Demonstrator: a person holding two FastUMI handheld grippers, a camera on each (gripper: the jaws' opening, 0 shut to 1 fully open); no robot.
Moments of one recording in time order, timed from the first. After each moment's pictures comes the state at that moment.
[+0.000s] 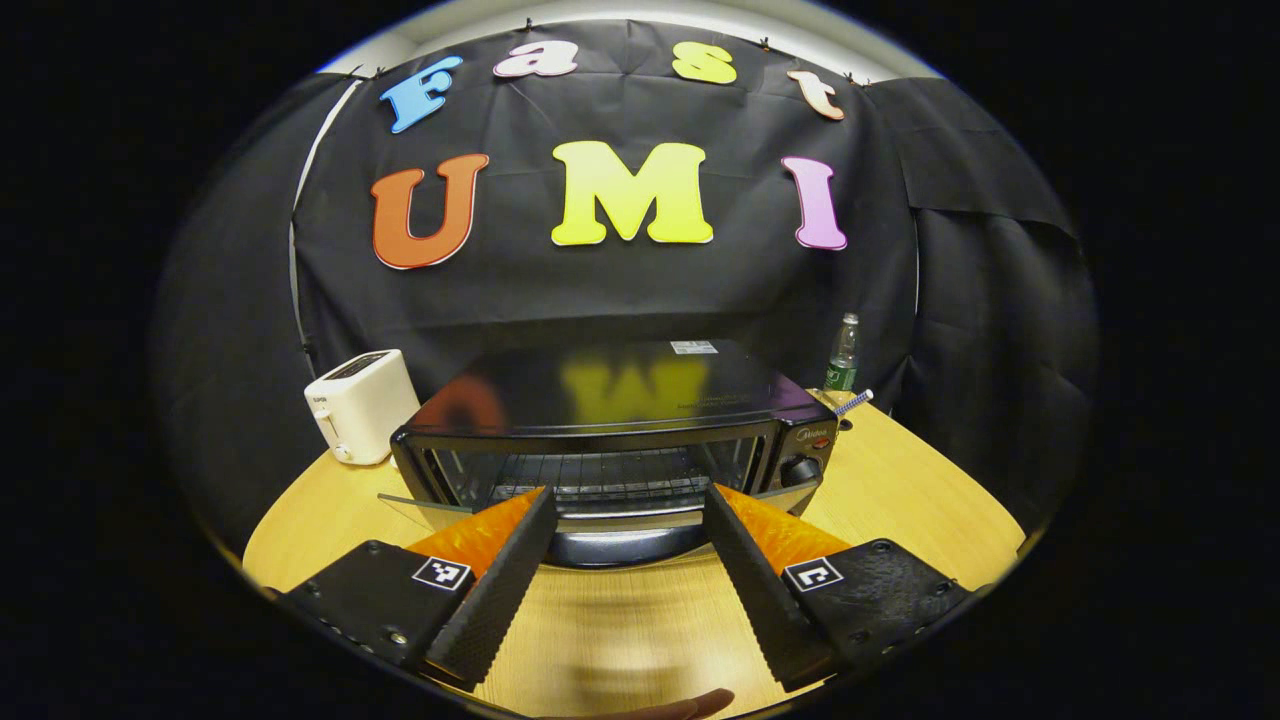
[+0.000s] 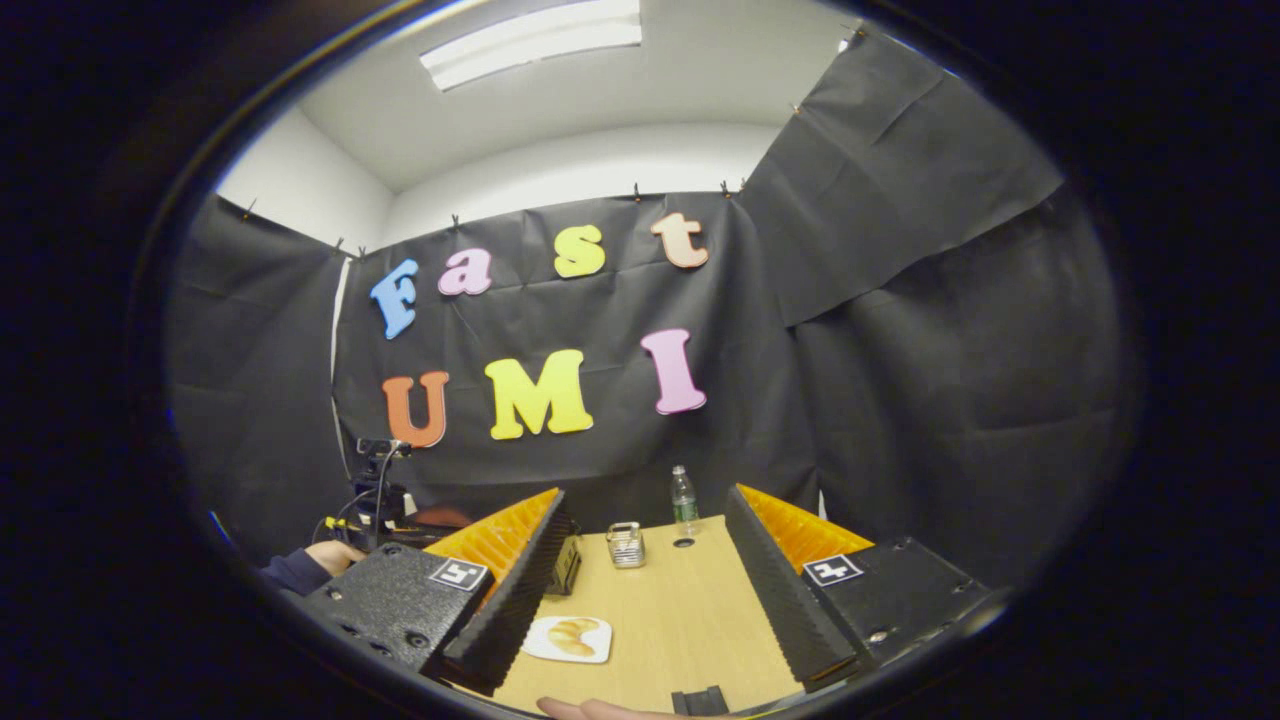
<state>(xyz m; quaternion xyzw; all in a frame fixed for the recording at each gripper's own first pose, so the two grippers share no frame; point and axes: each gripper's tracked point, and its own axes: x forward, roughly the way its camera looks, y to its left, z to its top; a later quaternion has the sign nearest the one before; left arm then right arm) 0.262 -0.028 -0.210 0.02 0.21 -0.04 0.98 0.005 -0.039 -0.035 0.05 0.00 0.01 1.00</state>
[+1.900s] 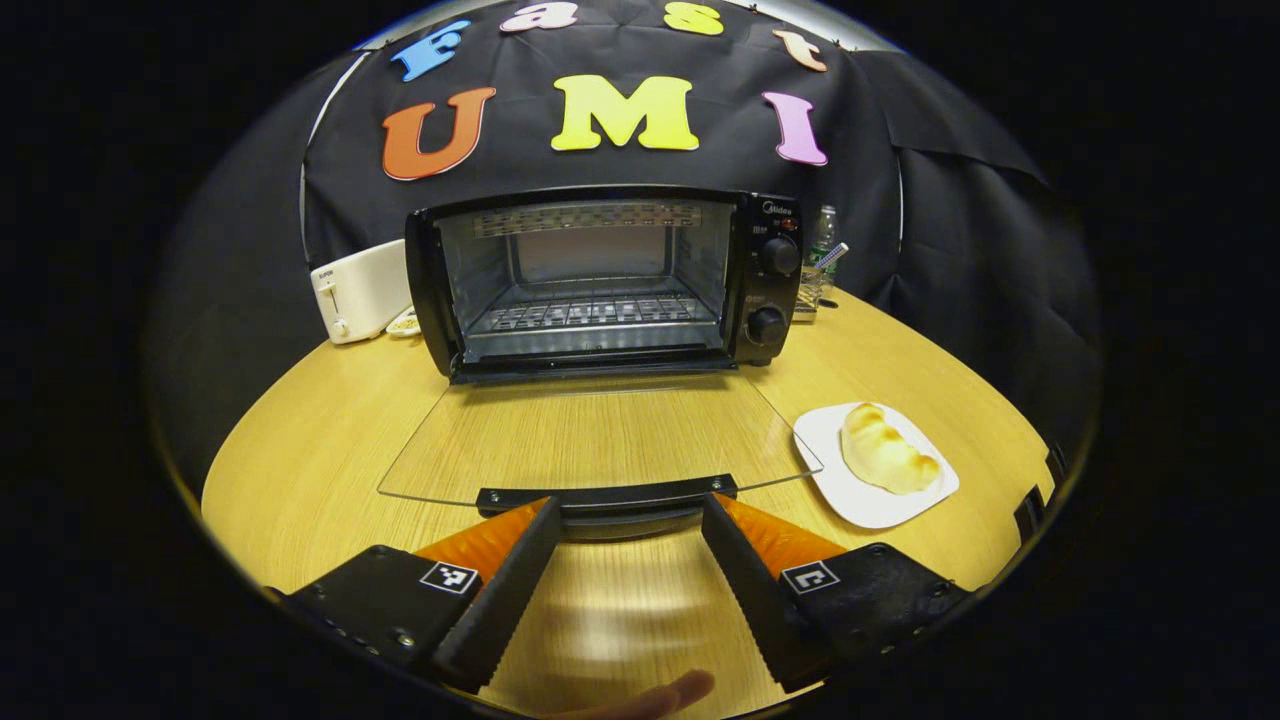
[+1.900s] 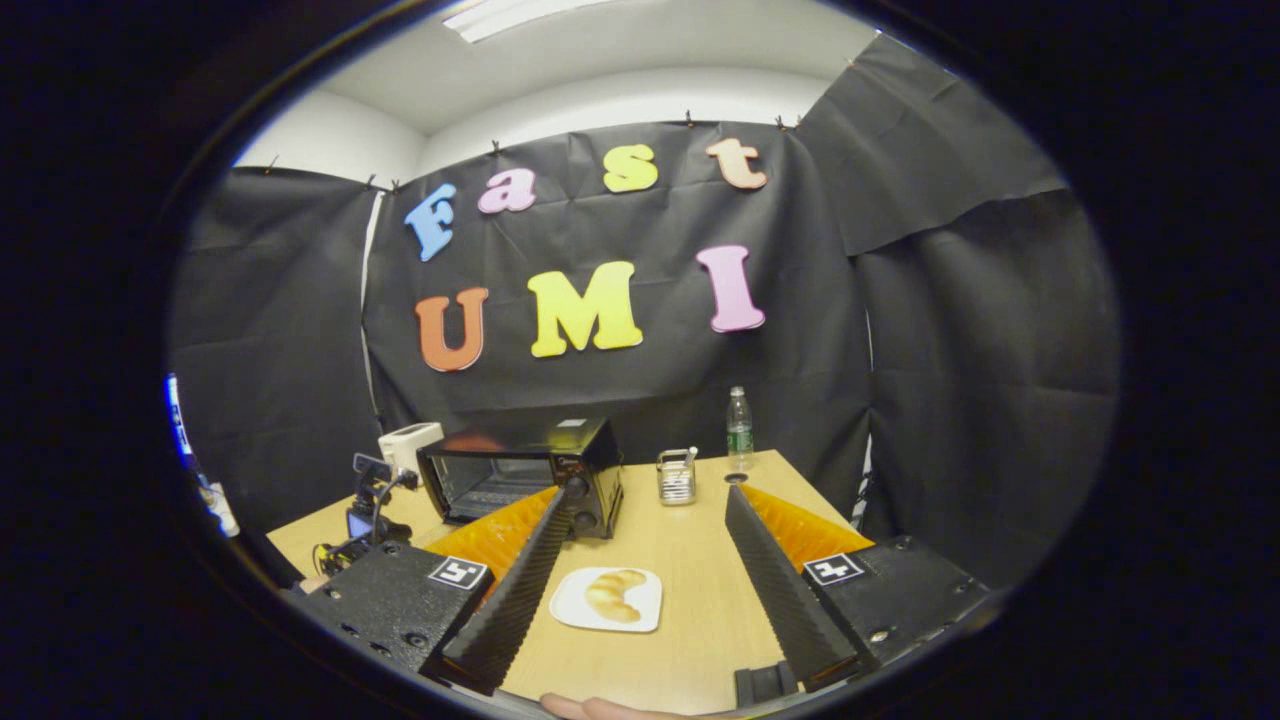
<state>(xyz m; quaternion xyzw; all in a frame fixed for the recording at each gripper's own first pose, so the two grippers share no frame) 0.140 -0.028 -0.338 0.01 0.30 -0.05 0.95 0.048 0.041 -0.135 0.02 0.10 0.07 0.99</state>
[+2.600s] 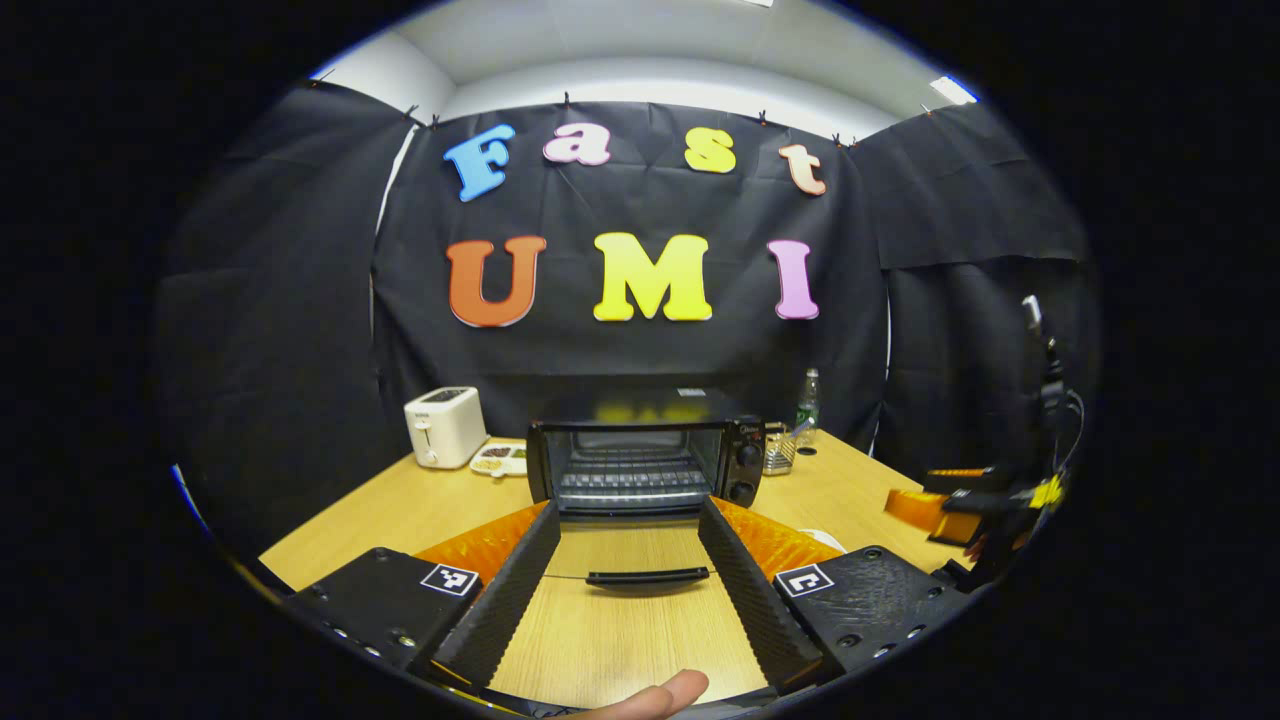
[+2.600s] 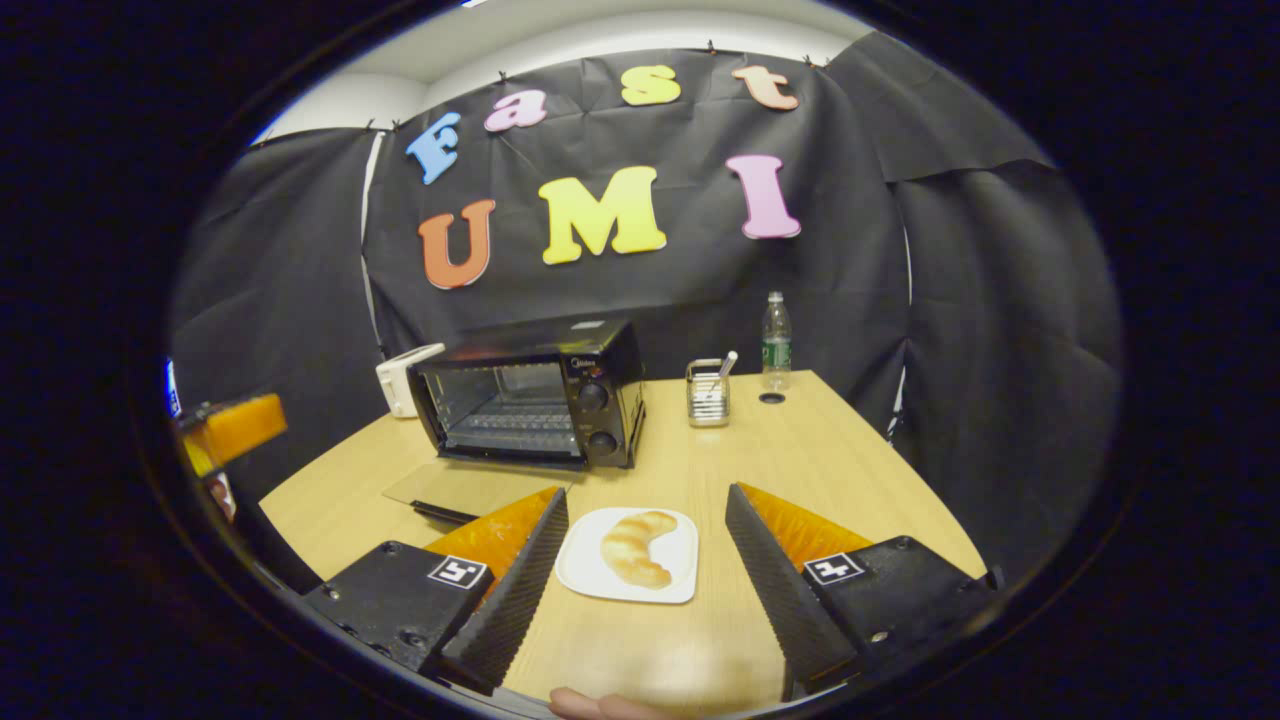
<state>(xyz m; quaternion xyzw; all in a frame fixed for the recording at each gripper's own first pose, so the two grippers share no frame) 0.052 0.003 -0.110 0.02 0.08 -0.01 1.00 0.093 0.083 -0.253 0.01 0.24 0.10 0.97</state>
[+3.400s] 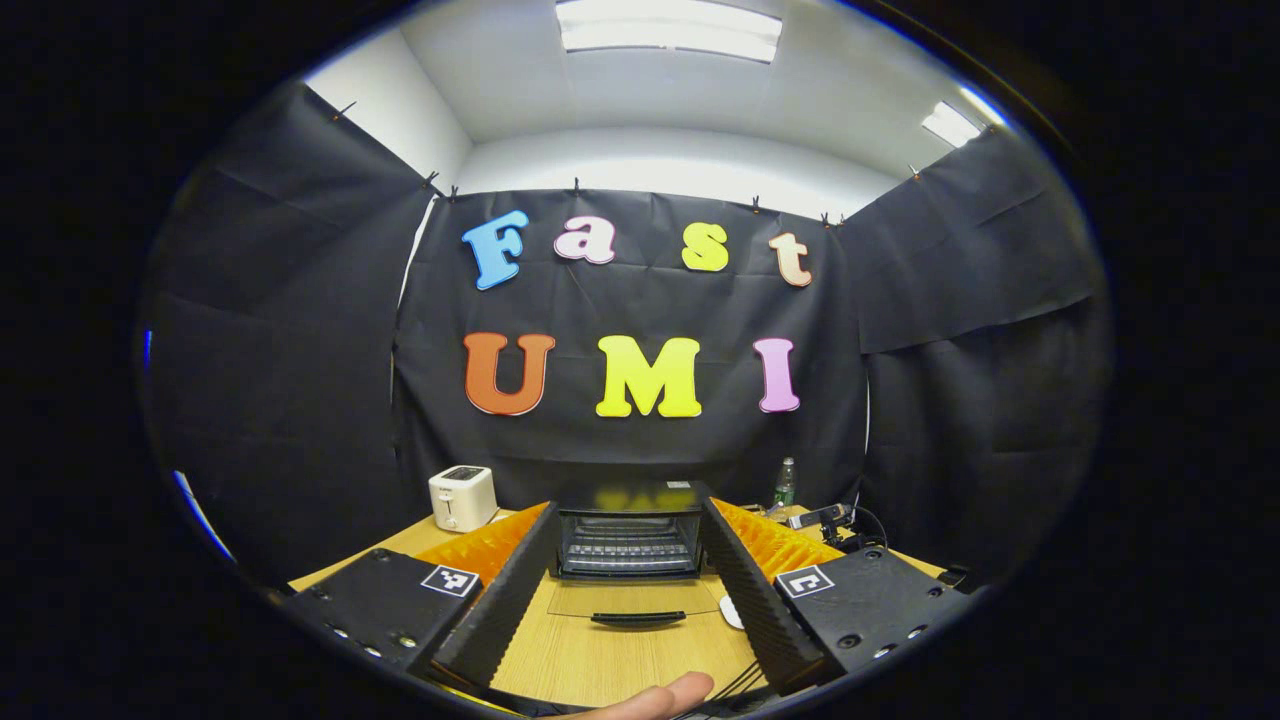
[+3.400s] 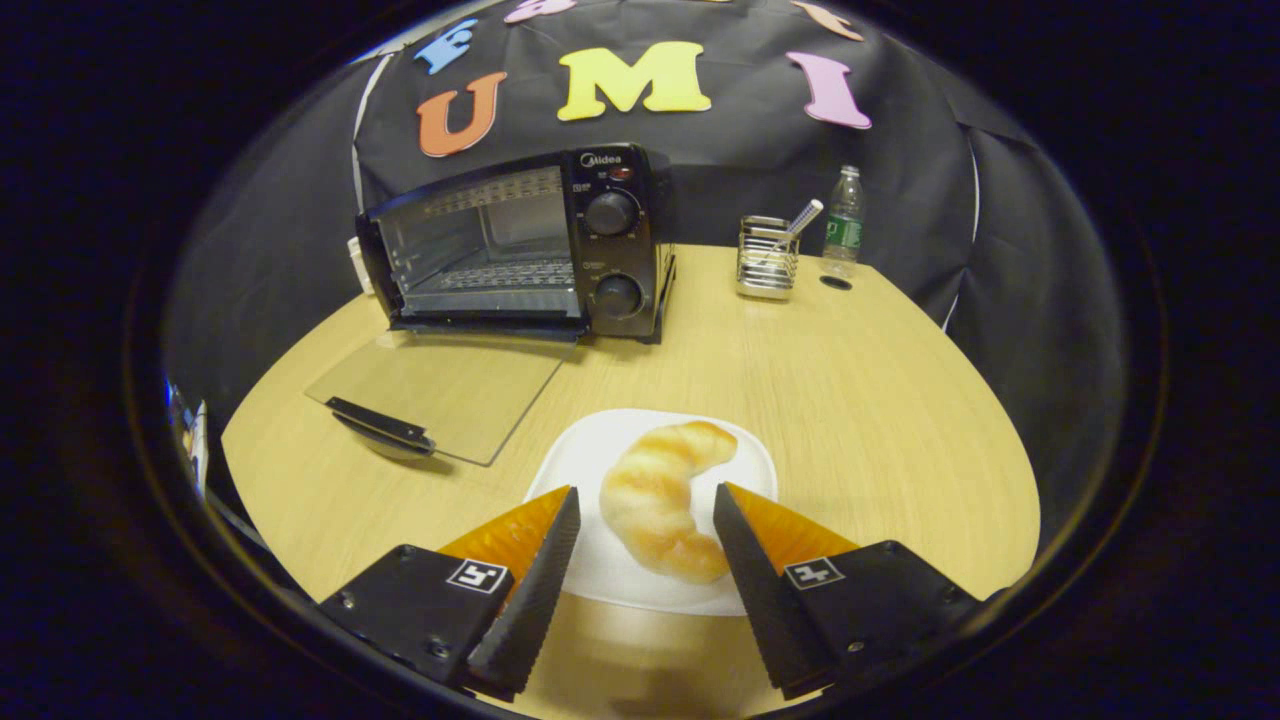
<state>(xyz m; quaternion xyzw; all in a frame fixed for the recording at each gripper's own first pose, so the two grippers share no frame) -0.022 0.005 -0.010 0.01 -0.03 -0.01 1.00 0.140 0.115 -0.392 -0.05 0.40 0.11 0.91</state>
